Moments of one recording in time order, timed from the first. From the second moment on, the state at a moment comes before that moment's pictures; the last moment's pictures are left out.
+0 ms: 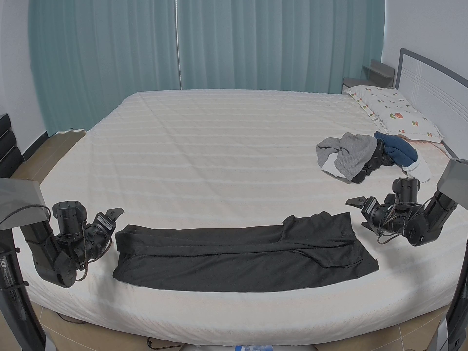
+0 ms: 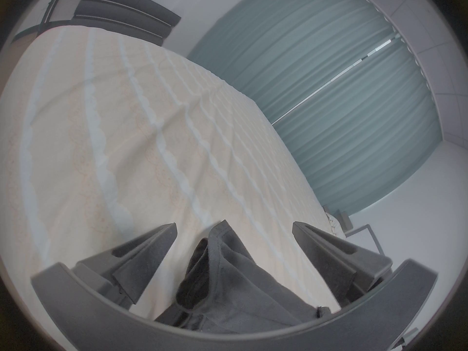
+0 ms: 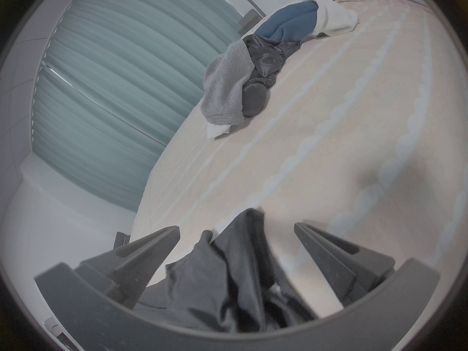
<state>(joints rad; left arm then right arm) 0.03 2.11 -0.40 -1.28 -0.05 -0.95 0.00 2.16 -0.76 -0.88 0.26 0.78</state>
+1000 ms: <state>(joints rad) -0.06 1.88 -0.06 -1.28 -0.10 -1.13 0.29 2.02 -0.50 -0.92 0.18 1.08</state>
